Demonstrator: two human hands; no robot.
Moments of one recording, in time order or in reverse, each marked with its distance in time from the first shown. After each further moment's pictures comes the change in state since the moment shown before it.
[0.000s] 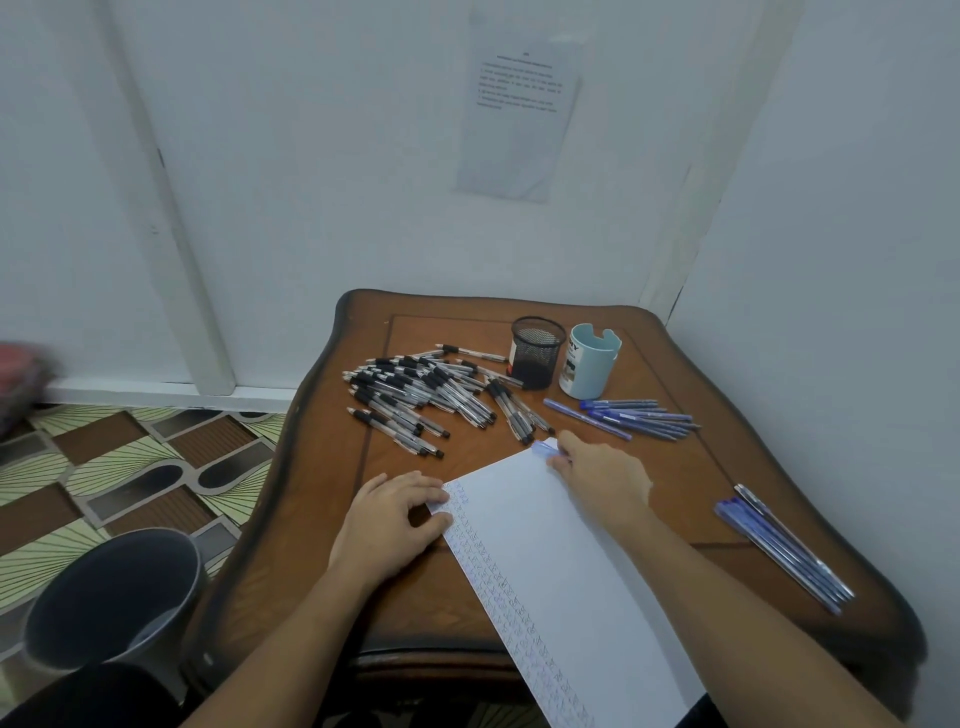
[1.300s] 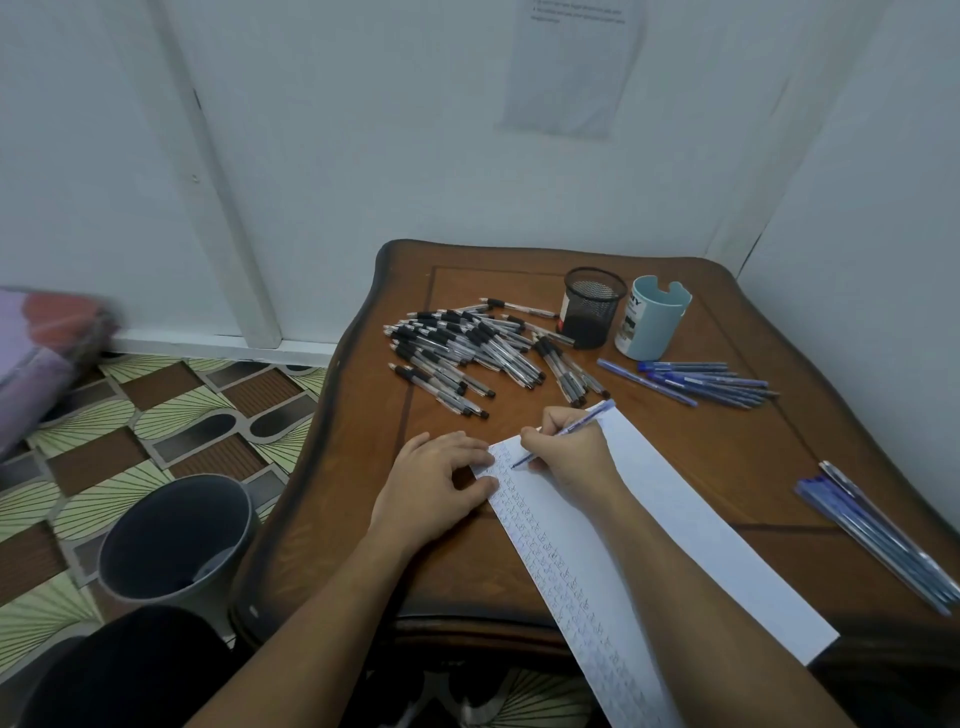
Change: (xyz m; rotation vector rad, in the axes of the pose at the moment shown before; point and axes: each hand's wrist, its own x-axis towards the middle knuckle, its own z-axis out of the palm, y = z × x) left_hand 0.003 -0.005 0.004 -0.017 0.017 0.002; right_hand -0.010 -0.082 0.031 1.329 0.099 -0.059
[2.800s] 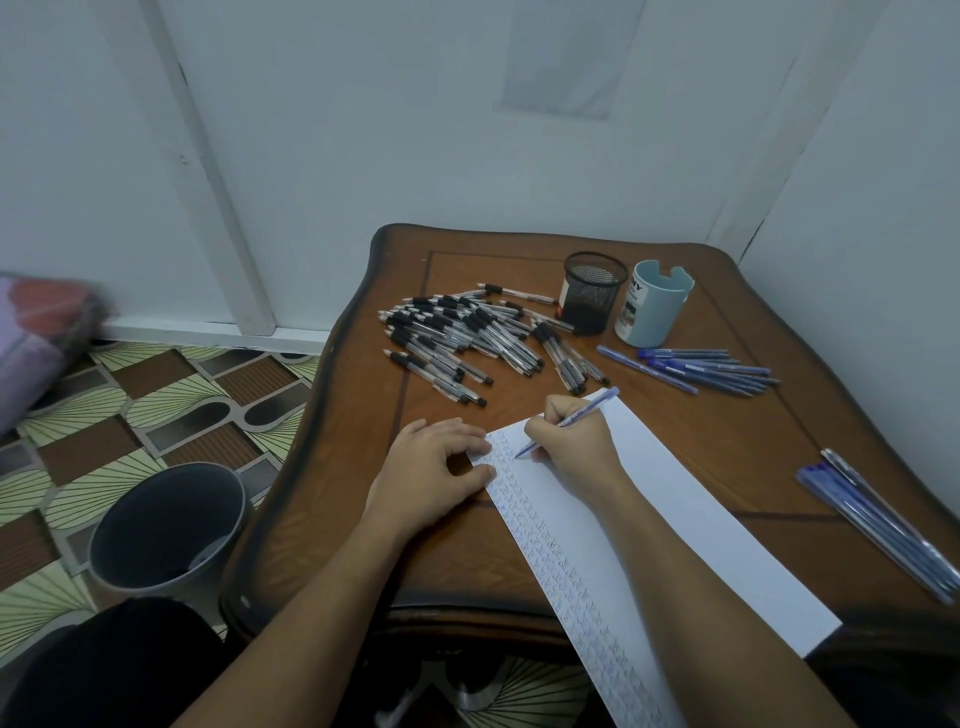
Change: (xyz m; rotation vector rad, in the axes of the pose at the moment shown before) left_hand 0.001 0.001 -0.003 -0.050 -0.009 -0.025; right_hand 0.002 0.010 -0.001 -0.015 -0.003 -0.002
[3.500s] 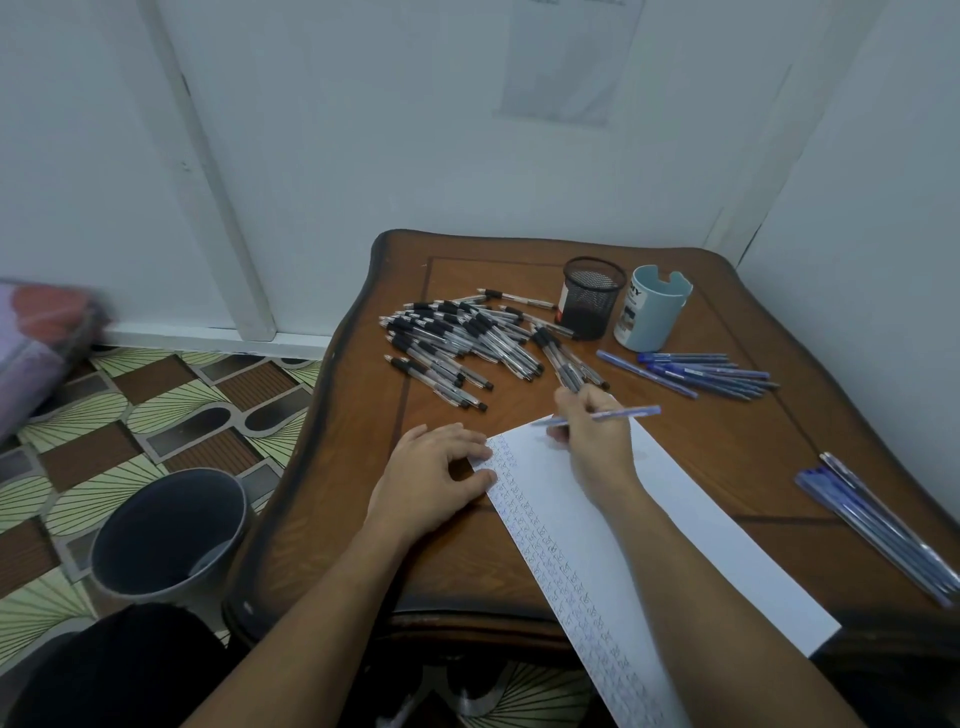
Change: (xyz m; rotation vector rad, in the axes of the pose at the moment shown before) left_hand 0.000 -0.001 0.000 0.007 -0.007 -0.002; right_hand 0.000 -0.011 -0.004 0.175 0.213 0.077
